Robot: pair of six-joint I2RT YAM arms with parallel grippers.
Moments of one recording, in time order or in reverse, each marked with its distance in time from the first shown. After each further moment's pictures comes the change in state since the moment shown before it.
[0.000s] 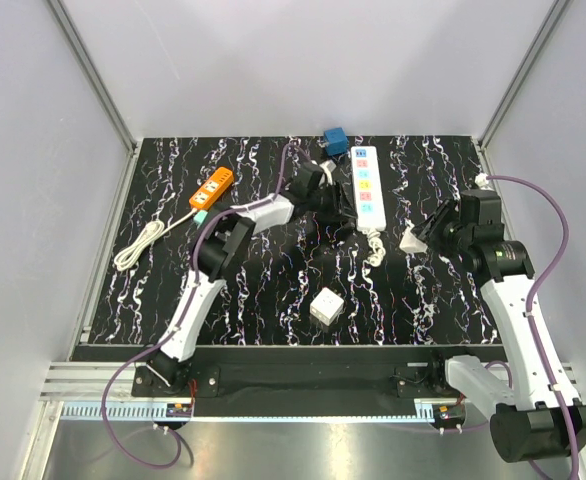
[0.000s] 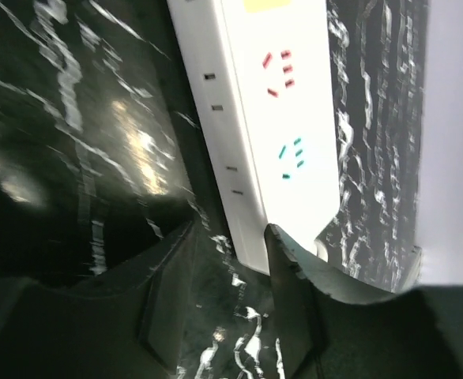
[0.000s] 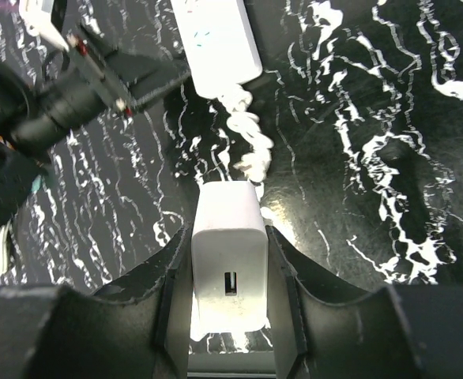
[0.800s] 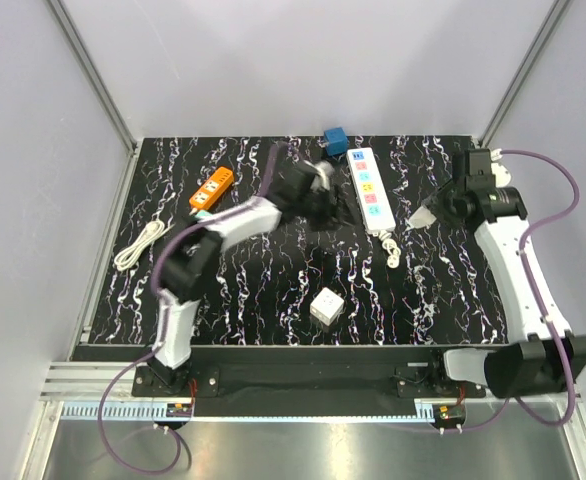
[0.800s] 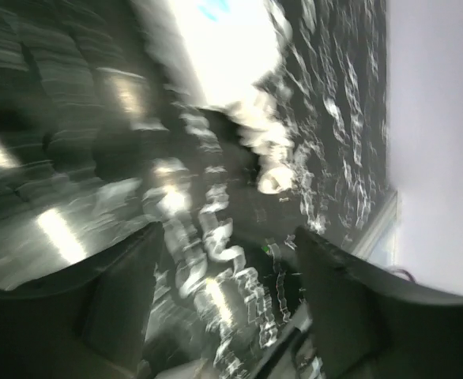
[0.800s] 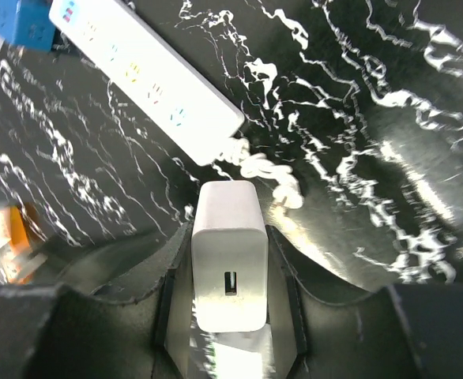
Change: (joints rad) left arm -0.086 -0.357 -0.317 -0.064 -0.015 -0.004; right arm 0.000 0.307 0.312 -0.166 0.238 0.228
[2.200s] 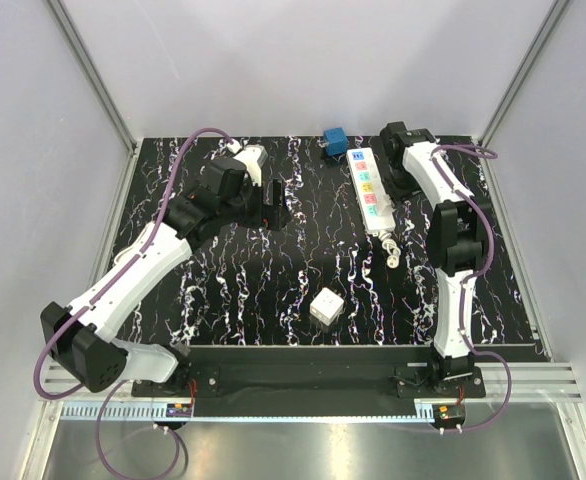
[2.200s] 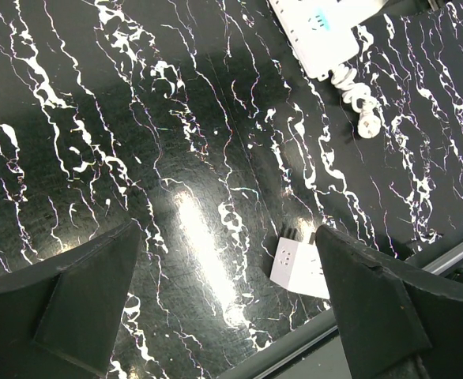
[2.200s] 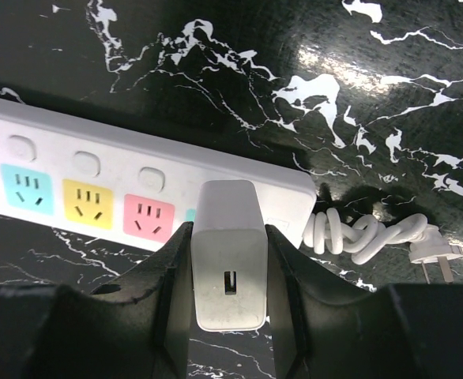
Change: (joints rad) left arm 0.092 -0.782 -0.224 -0.526 -0.392 0.402; right arm 0.104 0.954 0.688 -0.267 0.153 0.517
